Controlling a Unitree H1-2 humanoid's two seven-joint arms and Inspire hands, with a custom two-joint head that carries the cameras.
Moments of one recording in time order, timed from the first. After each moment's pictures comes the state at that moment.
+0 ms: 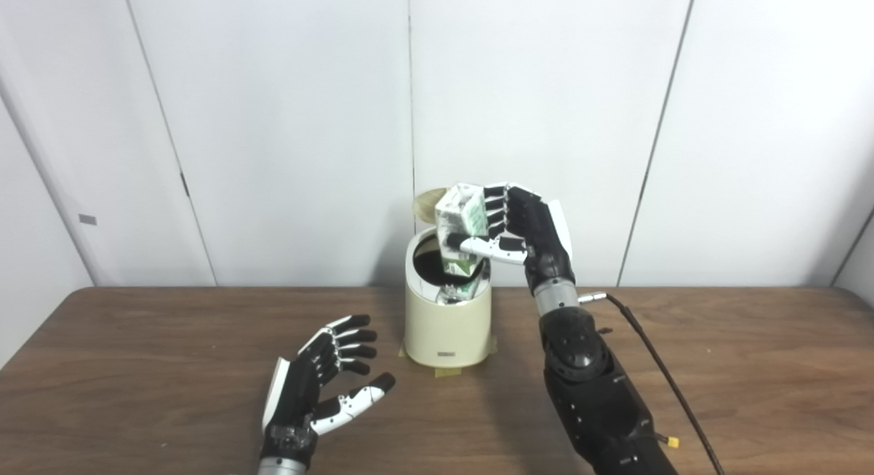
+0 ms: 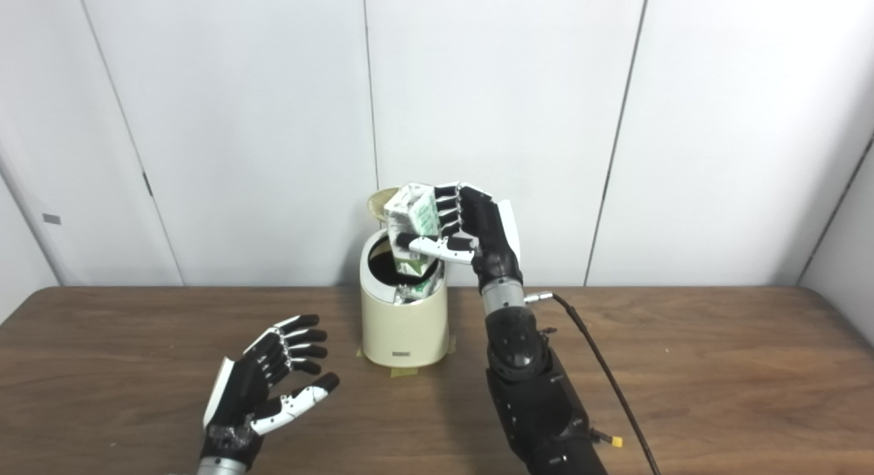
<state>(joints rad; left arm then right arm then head) -0.16 0.04 -0.02 0.12 0.07 -0.28 0.02 -0.80 0.02 0.04 0.64 -0.19 -0.25 -0.23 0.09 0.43</state>
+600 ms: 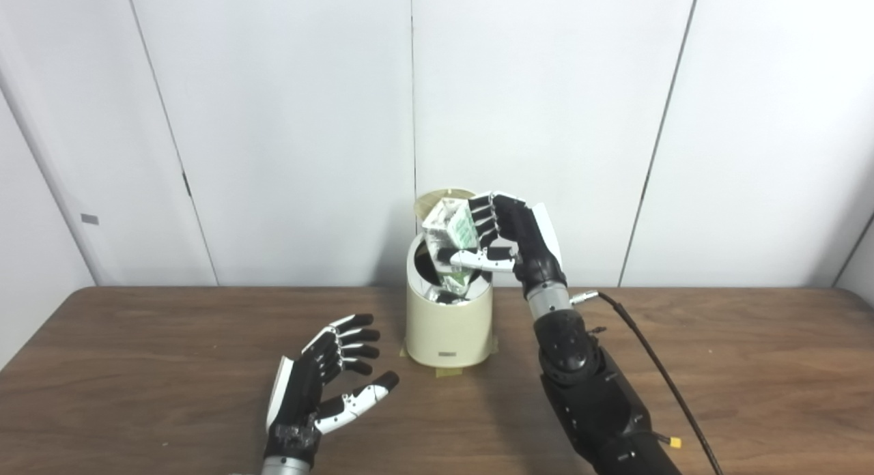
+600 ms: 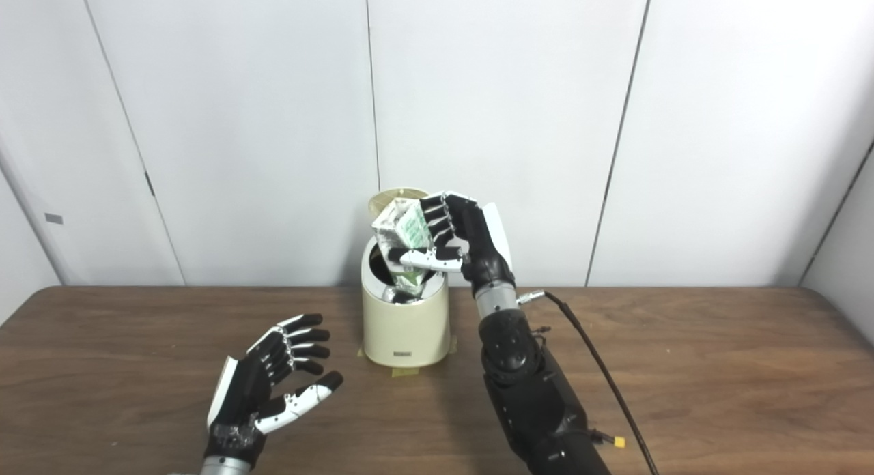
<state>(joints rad) -0.16 0.04 -0.03 0.11 0.09 -0.26 0.03 -0.81 0.00 0.08 0.70 -0.27 -0.28 -0.25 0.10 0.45</state>
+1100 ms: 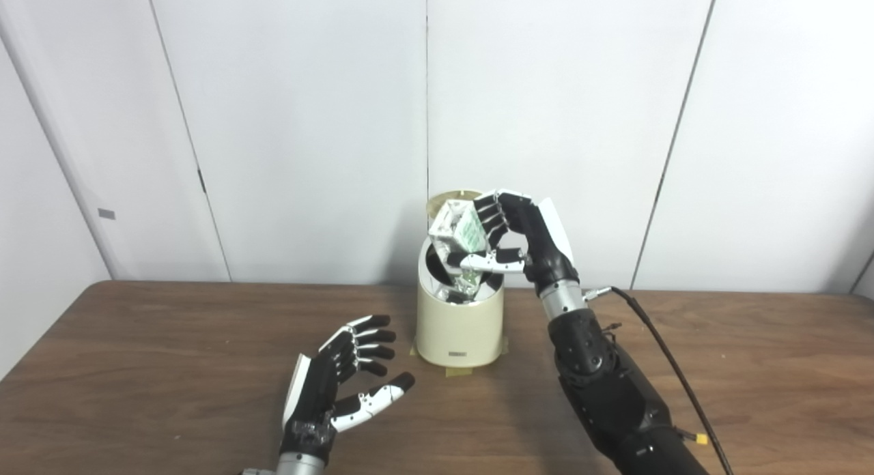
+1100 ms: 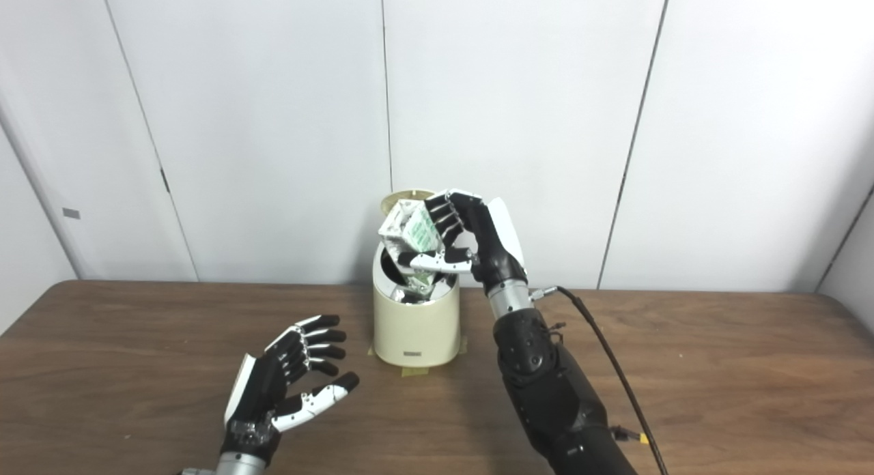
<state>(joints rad) -0.16 0.03 -0.04 0.11 0.10 -0.25 0.03 -0.85 -0.05 0.15 0.80 -0.36 -0.41 -0.29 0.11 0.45</state>
